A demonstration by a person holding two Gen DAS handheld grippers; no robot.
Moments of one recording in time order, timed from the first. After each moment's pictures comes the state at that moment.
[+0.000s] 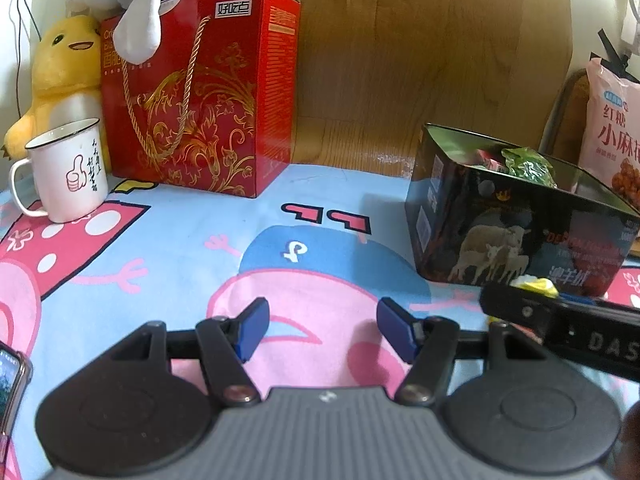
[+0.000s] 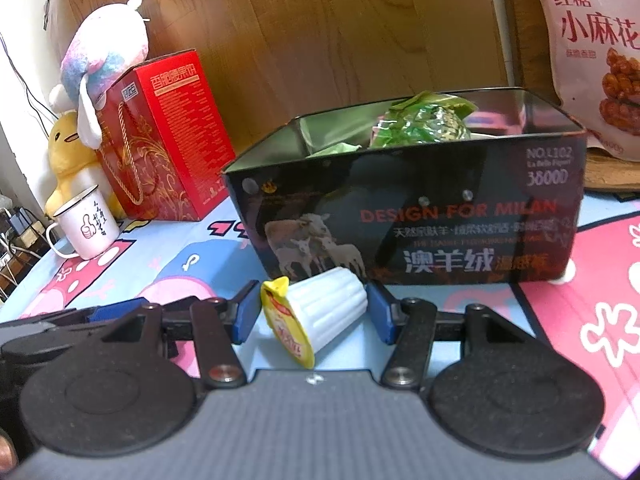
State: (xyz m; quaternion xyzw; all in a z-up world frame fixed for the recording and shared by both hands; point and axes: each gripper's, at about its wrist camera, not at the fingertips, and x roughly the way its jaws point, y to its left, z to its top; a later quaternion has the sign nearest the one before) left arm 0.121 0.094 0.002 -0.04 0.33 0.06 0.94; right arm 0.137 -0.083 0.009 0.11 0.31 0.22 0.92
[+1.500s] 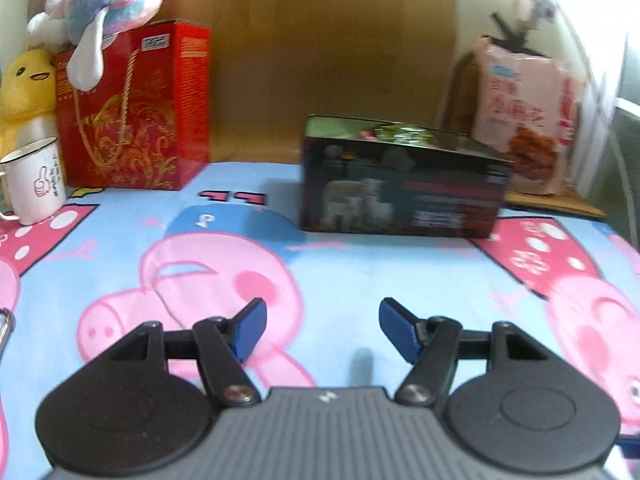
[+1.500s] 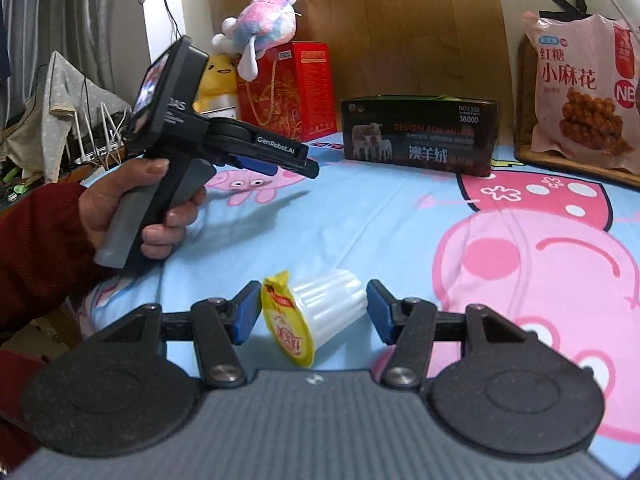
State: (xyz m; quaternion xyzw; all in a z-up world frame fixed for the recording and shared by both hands) left arm 0.047 0.041 0.015 -0.02 0.32 -0.05 0.95; right arm -0.057 -0.193 0.000 0.01 0.25 0.35 0.90
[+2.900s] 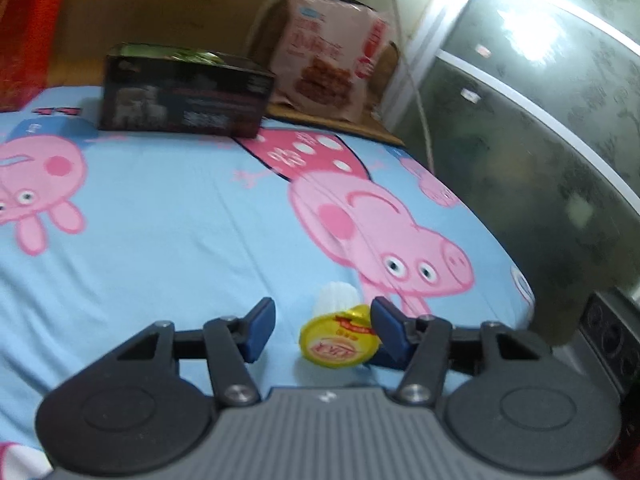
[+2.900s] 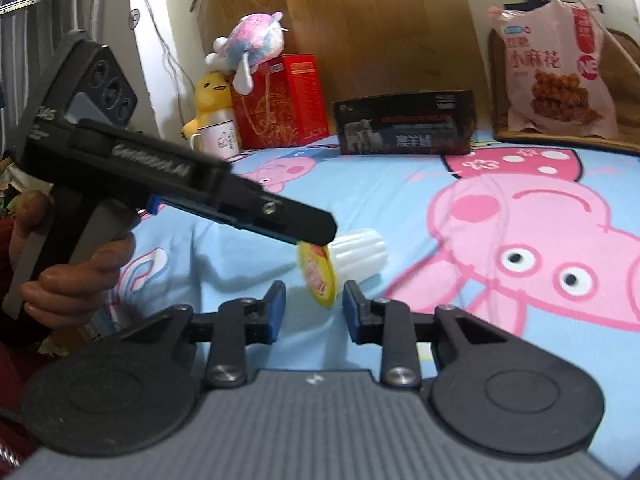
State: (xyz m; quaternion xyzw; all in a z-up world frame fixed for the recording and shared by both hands) left arm -0.050 -0.003 0.022 -0.09 0.38 -0.29 0.87; right arm -0.102 -0.205 -0.008 0.06 0.25 0.34 0.91
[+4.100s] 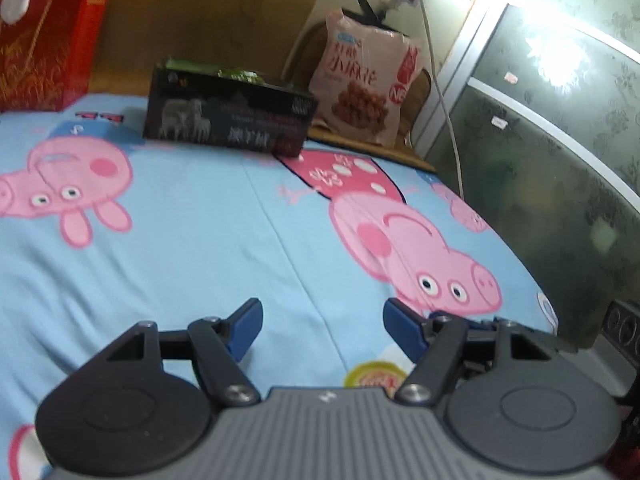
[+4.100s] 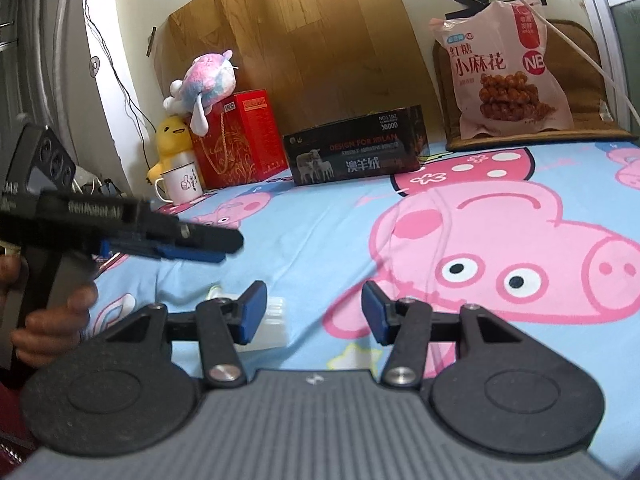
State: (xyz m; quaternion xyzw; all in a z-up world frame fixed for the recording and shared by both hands) left arm -0.055 0.007 0.018 -0.11 0.36 -0.25 0.89; right arm -0.095 -0.239 -0.011 0.12 0.22 0.29 0.92
